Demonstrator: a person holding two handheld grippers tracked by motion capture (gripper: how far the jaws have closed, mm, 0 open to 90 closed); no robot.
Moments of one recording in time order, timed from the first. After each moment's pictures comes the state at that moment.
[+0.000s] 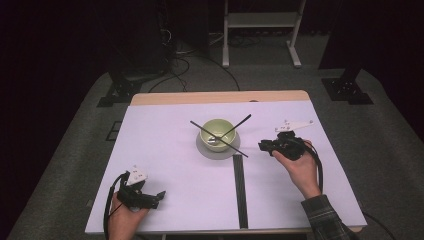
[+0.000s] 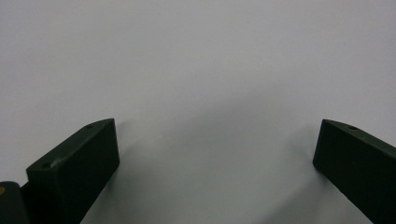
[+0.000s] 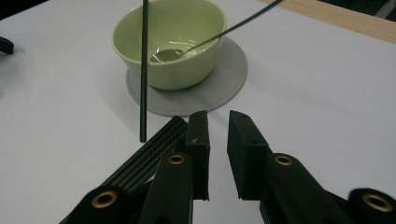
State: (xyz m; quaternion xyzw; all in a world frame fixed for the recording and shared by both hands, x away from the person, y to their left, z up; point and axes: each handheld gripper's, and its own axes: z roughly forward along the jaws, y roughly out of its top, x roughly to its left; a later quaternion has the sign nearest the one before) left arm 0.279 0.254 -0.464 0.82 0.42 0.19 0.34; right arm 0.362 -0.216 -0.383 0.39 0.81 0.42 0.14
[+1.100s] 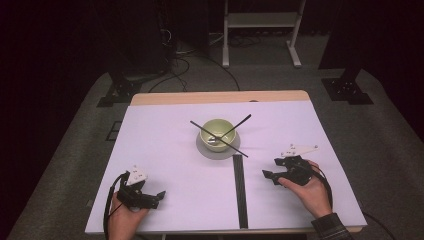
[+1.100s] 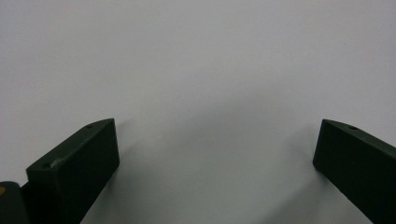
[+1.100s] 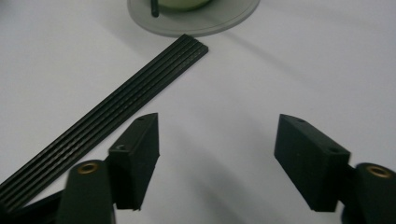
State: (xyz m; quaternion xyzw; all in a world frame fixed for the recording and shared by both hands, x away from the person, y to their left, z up) left arm 0.279 0.254 -0.464 0.82 0.42 0.19 0.34; right arm 0.318 -0.233 -0.427 0.39 0.82 0.39 0.13
